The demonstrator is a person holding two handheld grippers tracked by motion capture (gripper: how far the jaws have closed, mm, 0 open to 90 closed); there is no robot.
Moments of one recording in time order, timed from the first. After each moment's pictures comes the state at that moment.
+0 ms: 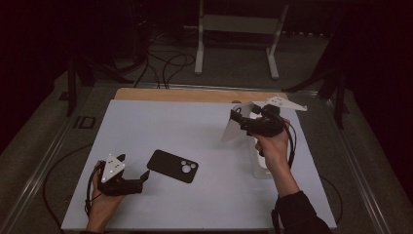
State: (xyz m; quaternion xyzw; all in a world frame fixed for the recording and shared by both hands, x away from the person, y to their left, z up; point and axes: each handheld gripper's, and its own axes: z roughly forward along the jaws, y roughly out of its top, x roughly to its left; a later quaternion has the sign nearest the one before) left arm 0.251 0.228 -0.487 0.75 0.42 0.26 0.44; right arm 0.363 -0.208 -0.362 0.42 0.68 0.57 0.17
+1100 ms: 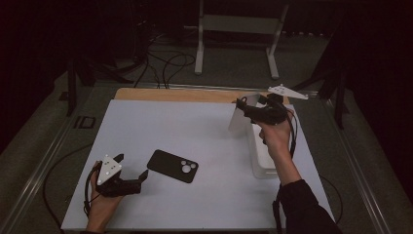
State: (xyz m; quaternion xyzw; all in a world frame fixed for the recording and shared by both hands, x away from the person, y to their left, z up) left arm 0.246 0.231 -0.485 0.74 0.42 0.27 0.46; right arm 0.396 -0.220 -0.359 0.45 0.68 0.55 0.21
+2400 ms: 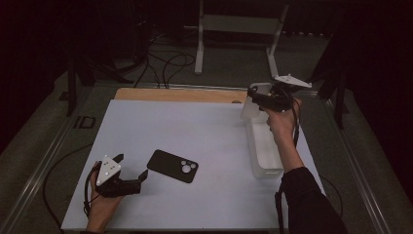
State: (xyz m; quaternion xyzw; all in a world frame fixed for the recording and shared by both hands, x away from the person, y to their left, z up) left arm 0.246 0.232 -0.485 0.73 0.42 0.27 0.46; right arm 0.442 -0.246 -0.362 0.50 0.66 0.50 0.26
